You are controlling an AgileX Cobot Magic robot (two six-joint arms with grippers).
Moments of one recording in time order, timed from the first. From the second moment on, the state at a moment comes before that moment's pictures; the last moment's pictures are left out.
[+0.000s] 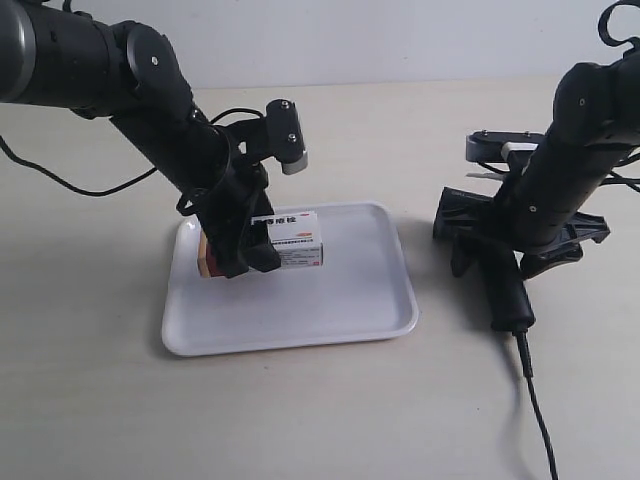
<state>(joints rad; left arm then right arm) -0.55 1.99 -1.29 -0.45 0.73 1.25 0.37 1.92 -1.01 0.16 0.63 0.09</state>
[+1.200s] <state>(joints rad) -0.55 2.08 -1.29 -0.49 0.68 1.29 0.37 1.64 -1.01 0.18 0.77 0.11</state>
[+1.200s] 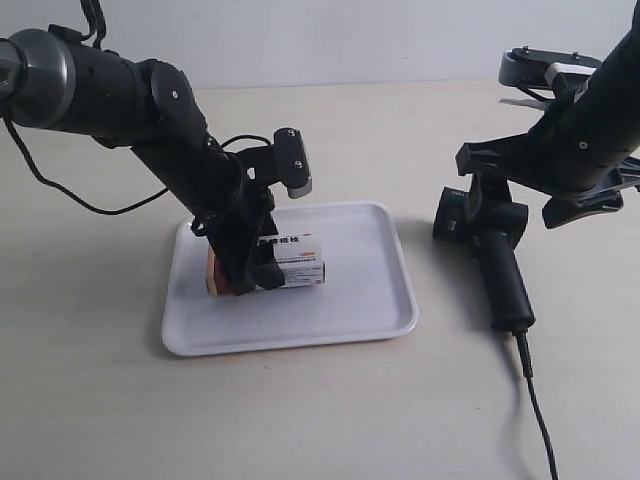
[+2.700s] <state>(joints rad) -0.55 1.33 -1.22 -0.45 0.74 0.79 0.37 1.01 -0.87 0.19 0.66 0.06</state>
